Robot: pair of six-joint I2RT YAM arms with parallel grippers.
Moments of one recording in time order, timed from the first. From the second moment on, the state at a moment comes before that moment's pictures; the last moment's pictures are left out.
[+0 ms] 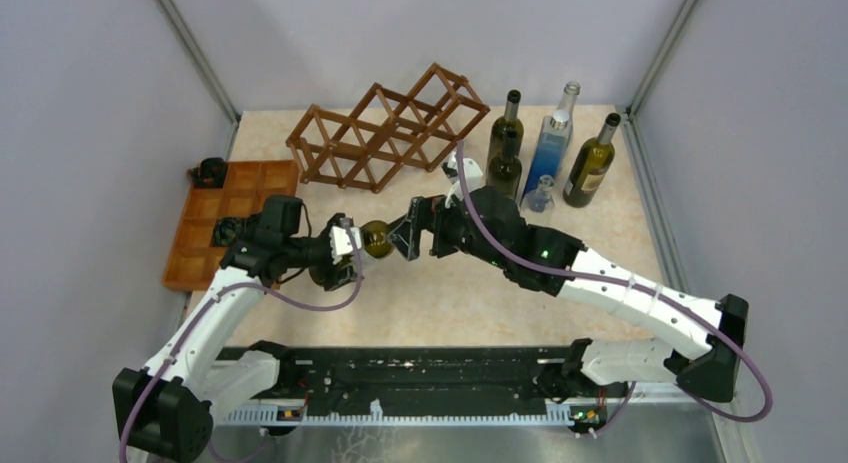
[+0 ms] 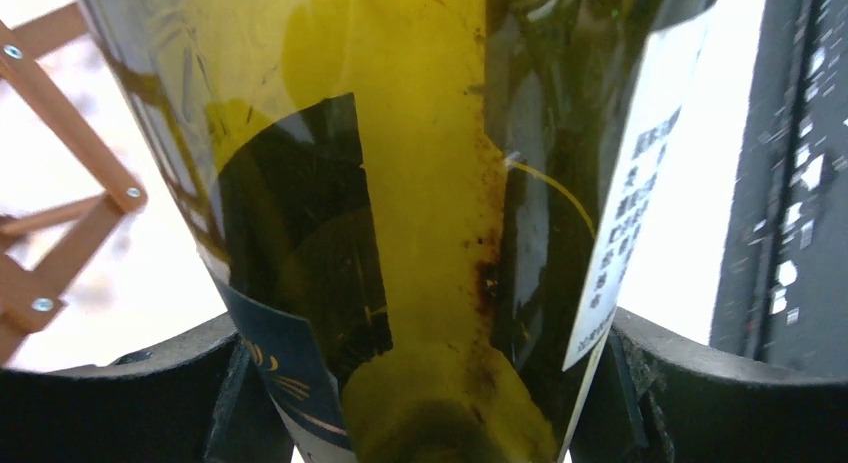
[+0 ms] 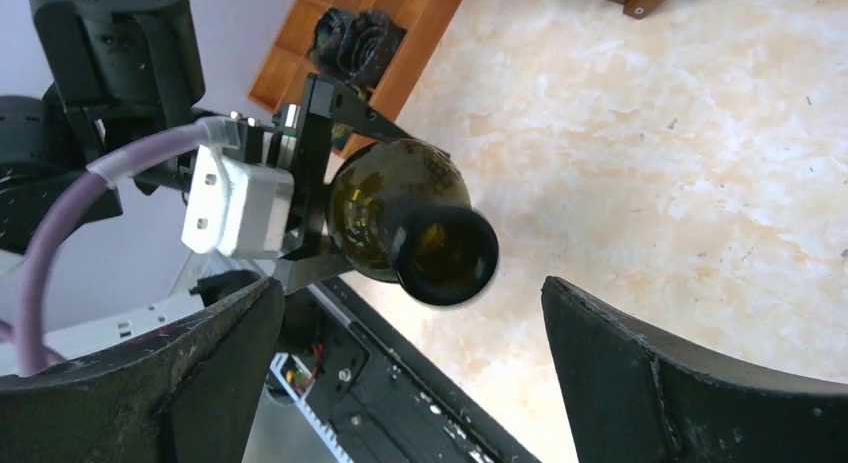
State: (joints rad) left arm -0.29 0.97 0.73 -0.59 0.72 0.96; right arm 1.05 1.16 1.16 -0.36 0.14 0.63
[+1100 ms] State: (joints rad) left arm -0.29 1.02 0.80 -0.56 0.88 0.50; right arm 1.05 1.44 1.30 -0.10 0.28 0.61
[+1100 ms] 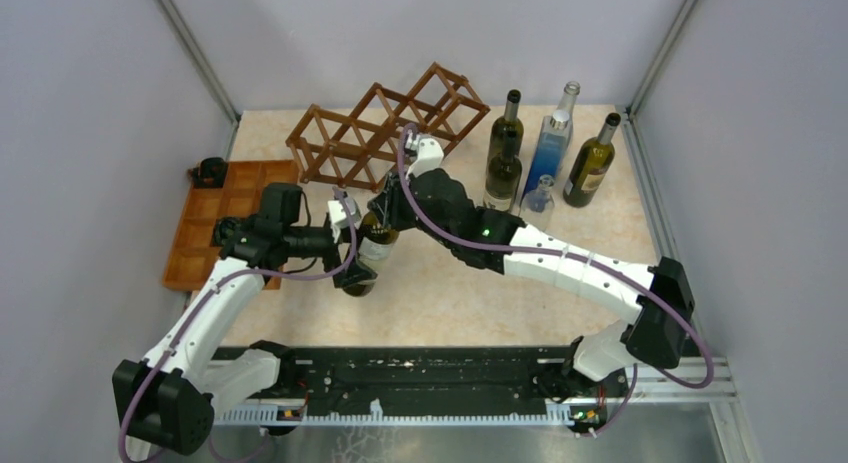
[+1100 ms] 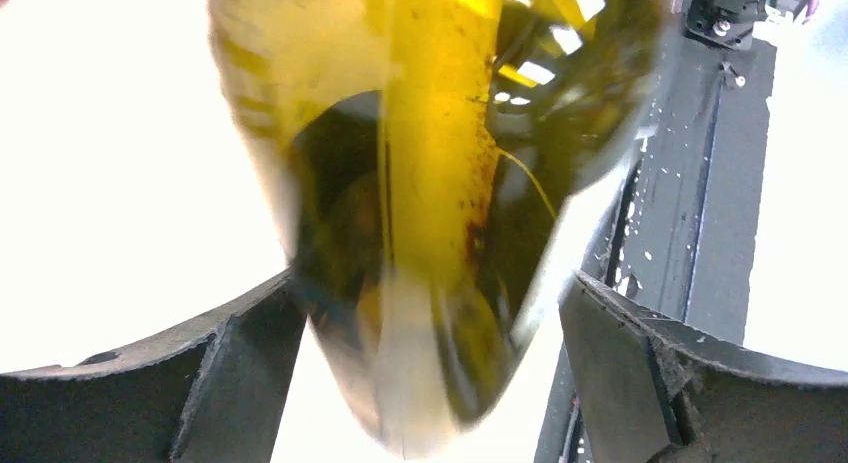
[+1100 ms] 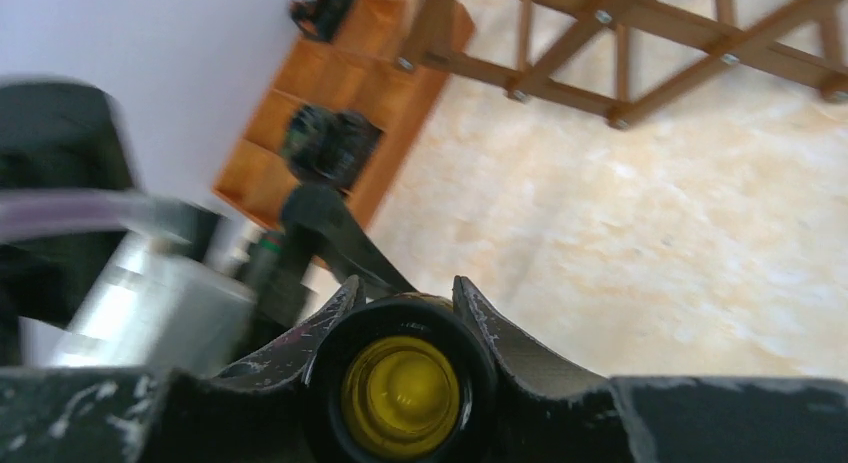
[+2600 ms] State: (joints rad) left arm -0.19 1.07 0.91 -0.52 0.59 0.33; right arm 0.85 1.34 1.10 -0.22 0.57 0.21
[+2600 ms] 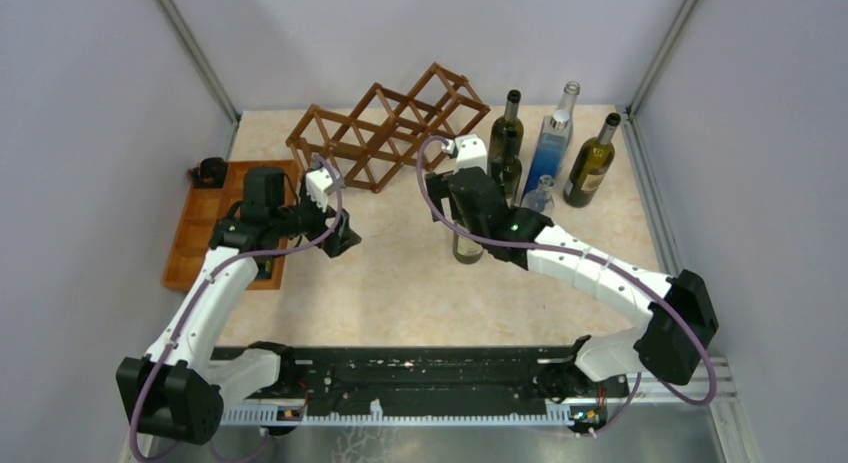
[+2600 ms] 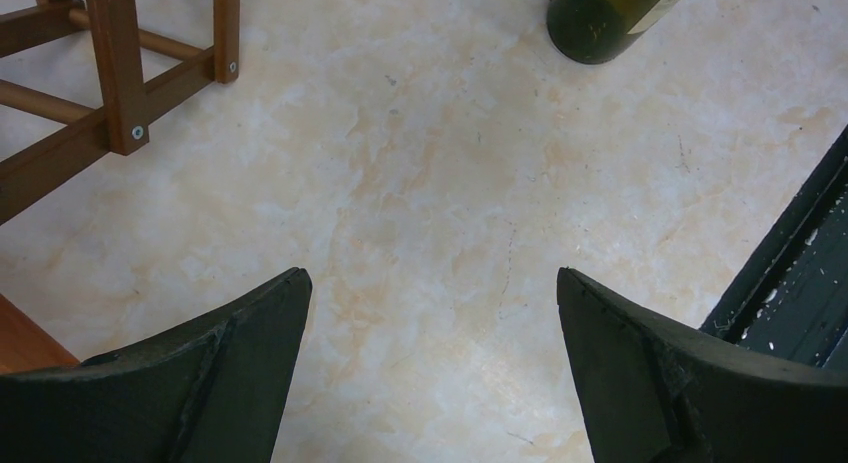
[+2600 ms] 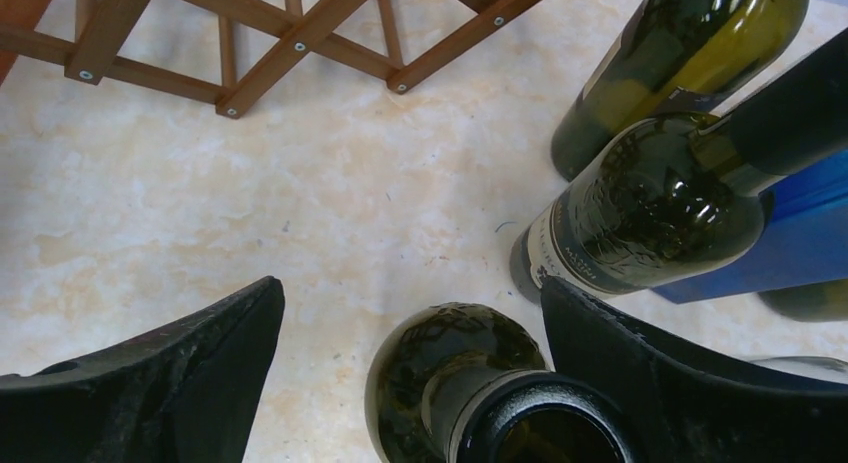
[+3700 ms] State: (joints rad) left arm 0.20 1.10 0.87 -0.39 0.67 0.38; right arm 0.82 0.76 1.21 -0.75 0.67 0.41
